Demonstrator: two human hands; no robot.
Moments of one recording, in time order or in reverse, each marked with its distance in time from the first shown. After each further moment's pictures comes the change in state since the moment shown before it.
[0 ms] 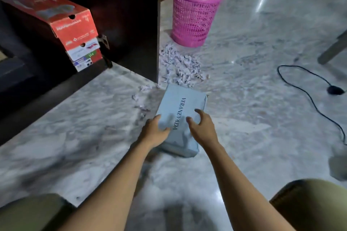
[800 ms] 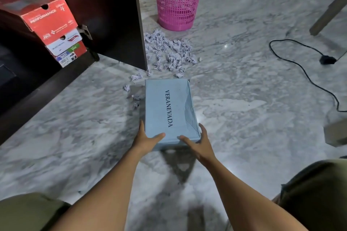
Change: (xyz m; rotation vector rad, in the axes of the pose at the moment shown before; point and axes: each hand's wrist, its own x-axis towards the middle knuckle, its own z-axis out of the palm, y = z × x) left_hand 0.002 -0.085 0.045 -0.273 -0.053 -0.169; right_hand -0.064 0.112 0.037 0.464 -0.083 0.252
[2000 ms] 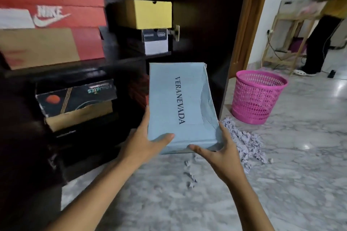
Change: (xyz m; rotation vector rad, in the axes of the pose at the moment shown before) left_hand -0.153 0.172 -0.213 0.086 0.693 0.563; right_hand -0.026 -0.292 0.091 0.073 -0.359 -0.852
